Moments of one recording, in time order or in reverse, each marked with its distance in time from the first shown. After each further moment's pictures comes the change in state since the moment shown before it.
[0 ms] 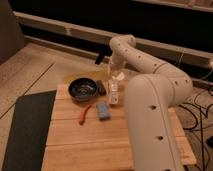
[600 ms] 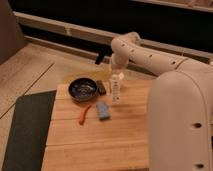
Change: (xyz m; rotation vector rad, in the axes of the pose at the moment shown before) arm 0.015 -0.013 -0.059 0.105 -0.171 -0.101
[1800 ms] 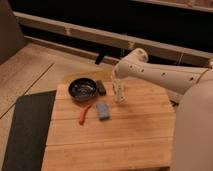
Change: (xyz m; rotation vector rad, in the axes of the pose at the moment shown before) arm 0.024 0.008 0.012 -0.041 -0.216 -0.219
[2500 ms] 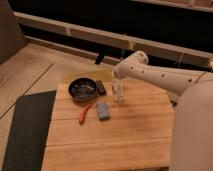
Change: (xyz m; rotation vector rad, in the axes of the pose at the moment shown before) arm -0.013 0.013 0.021 -0.062 -0.038 -0.071
